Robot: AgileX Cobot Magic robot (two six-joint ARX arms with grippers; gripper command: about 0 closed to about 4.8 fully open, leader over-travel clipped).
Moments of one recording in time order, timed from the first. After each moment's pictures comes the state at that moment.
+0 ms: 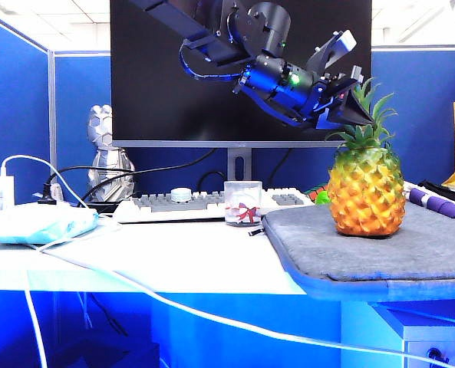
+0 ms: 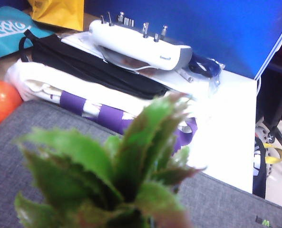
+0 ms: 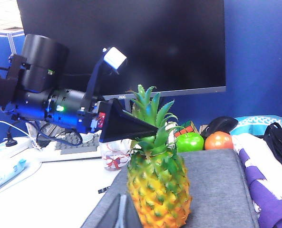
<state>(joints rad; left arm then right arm) -0.68 2.48 2.34 -0.27 0.56 0.14 0.15 0.00 0.01 0.25 -0.08 0.15</state>
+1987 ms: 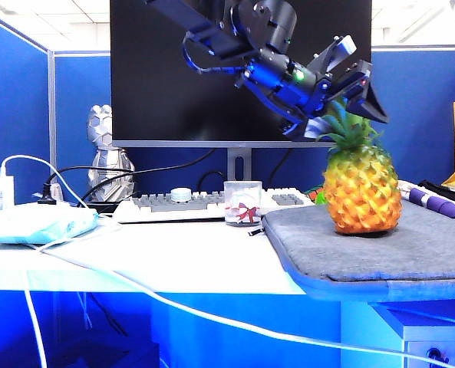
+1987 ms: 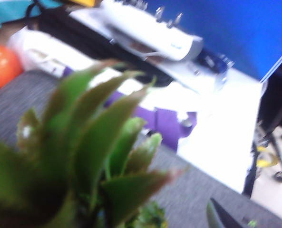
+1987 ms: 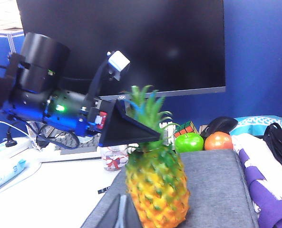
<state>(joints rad) -0.70 2.45 2.33 -0.33 0.48 0.02 0.15 0.00 0.01 0.25 -0.08 0.15</state>
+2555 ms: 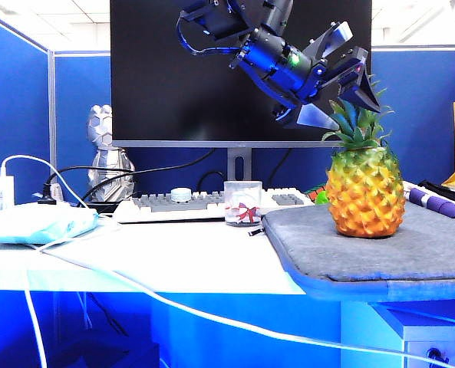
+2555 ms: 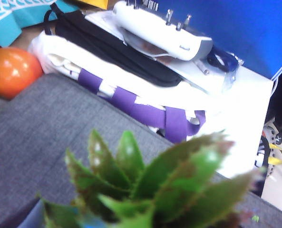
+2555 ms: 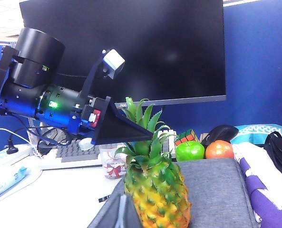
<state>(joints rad) -0.70 2.41 2.33 -0.38 0.44 0.05 0.15 0.00 0.01 0.28 -0.08 0.15</state>
